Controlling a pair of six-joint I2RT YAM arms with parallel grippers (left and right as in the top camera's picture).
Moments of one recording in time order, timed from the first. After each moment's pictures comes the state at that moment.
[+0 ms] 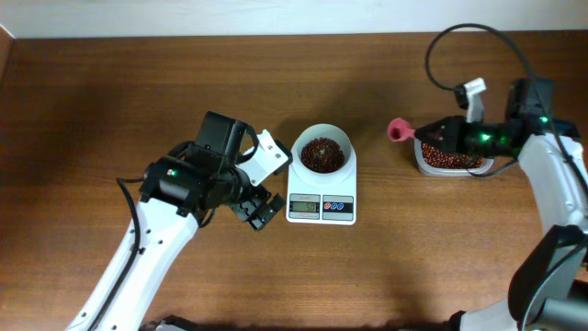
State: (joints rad) left arm -0.37 1.33 1.24 -1.05 0.23 0.43; right arm -0.25 1.71 1.28 -0.78 -0.93 -0.11
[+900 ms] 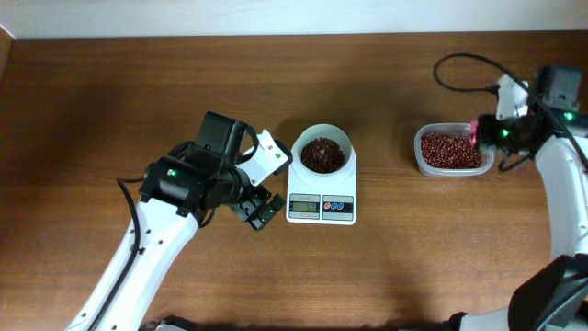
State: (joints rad) left arm -0.37 1.33 1.24 -1.05 0.23 0.43; right arm -0.25 1.63 1.39 -0.86 -0.15 -0.19
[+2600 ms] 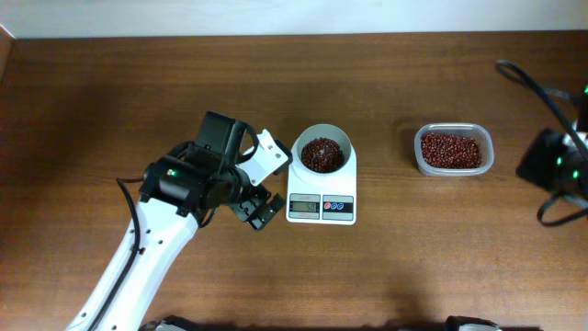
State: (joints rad) left arm -0.37 1.33 1.24 -1.05 0.23 0.43; right arm -0.12 1.33 1.88 -1.66 0.22 0.43
